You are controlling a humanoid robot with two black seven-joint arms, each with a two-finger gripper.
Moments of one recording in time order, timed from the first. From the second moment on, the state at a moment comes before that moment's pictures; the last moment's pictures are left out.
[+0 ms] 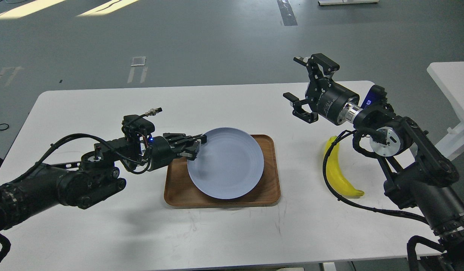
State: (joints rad) left arm -0.89 0.30 0.01 -0.80 1.44 0.15 -0.49; right arm 0.54 -0.18 1.26 1.11 -0.66 0.36 -0.26
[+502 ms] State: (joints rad) left arm -0.89 0.23 0.01 -0.72 1.43 0.15 -0.49; right arm 0.53 -0.18 1.26 1.12 -0.66 0.36 -0.26
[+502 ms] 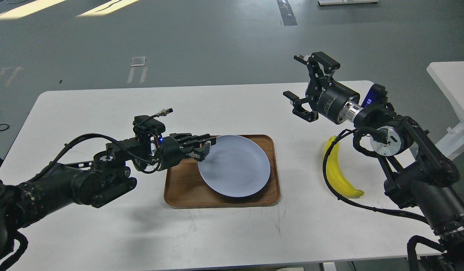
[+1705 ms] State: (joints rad) left arm -0.99 0.33 -0.46 -0.77 0.15 -0.21 -0.13; right arm 0.55 -0.70 0.61 1.36 -1.79 0.39 -0.11
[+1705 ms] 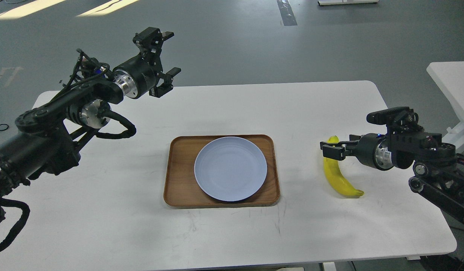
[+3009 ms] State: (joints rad) left arm -0.92 0.35 -0.45 -0.77 0.19 -0.21 -0.14; right arm 0.60 -0.57 0.62 1.42 -1.78 0.37 -0.06
